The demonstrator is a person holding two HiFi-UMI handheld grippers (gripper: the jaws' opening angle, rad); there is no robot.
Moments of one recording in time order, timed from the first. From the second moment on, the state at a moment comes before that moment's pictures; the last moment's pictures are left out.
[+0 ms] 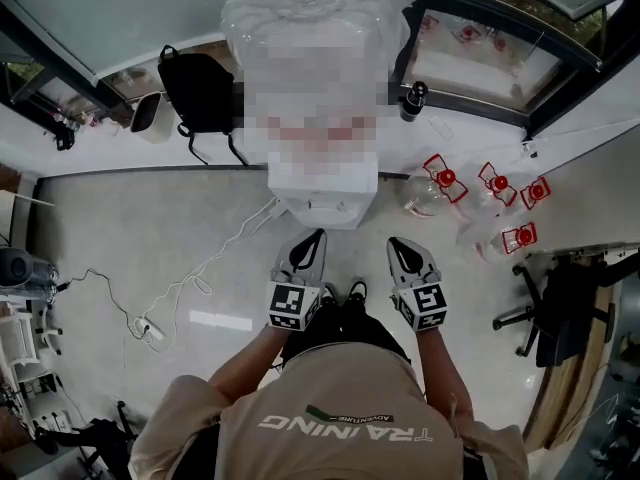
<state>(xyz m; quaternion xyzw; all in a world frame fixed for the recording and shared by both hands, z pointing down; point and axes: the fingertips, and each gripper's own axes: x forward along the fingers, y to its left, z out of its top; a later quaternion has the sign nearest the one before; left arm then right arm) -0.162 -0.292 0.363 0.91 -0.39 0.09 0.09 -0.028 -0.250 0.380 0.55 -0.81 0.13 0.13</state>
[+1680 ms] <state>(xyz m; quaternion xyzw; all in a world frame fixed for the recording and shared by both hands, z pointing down) -0.123 -0.300 0.691 0.82 -0.55 0.09 0.12 0.029 -0.269 0.779 0.45 -0.86 0.14 0.16</state>
